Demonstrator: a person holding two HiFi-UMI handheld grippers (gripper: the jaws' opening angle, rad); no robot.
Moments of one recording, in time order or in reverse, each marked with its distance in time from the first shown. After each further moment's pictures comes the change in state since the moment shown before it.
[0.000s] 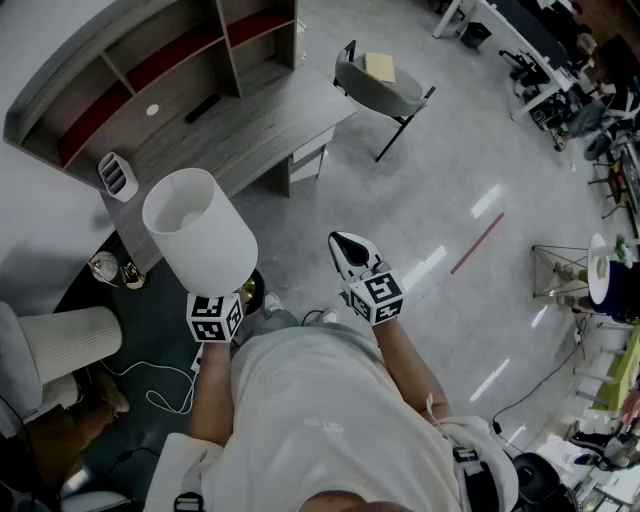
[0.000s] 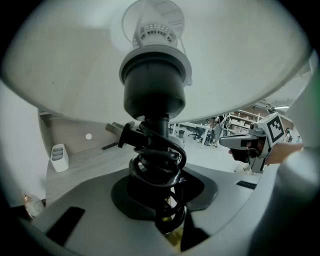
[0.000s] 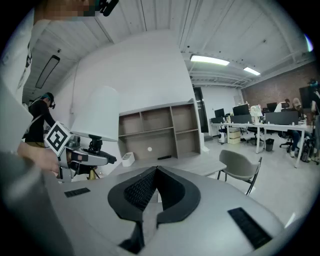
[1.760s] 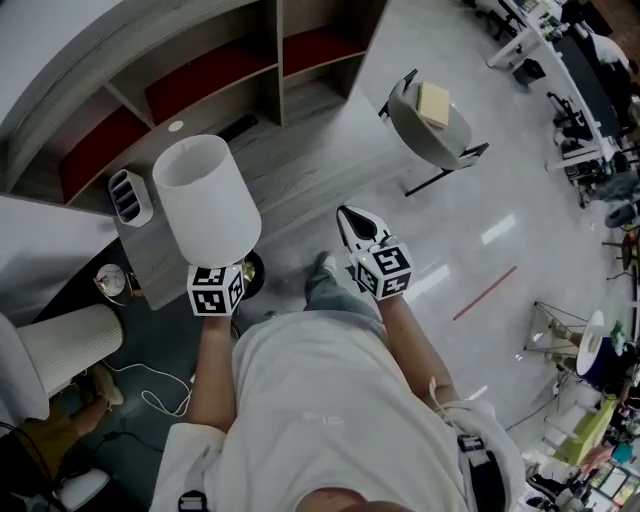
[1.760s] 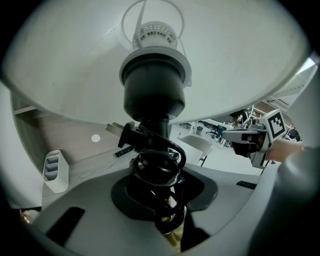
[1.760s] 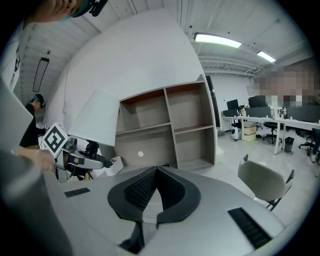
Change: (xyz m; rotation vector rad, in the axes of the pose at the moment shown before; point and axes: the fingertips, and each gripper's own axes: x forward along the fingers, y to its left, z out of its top) left arm 0.204 0.214 0.073 -0.108 0.128 0.130; right arm 0.307 -0.119 0.085 0.001 0.070 0.099
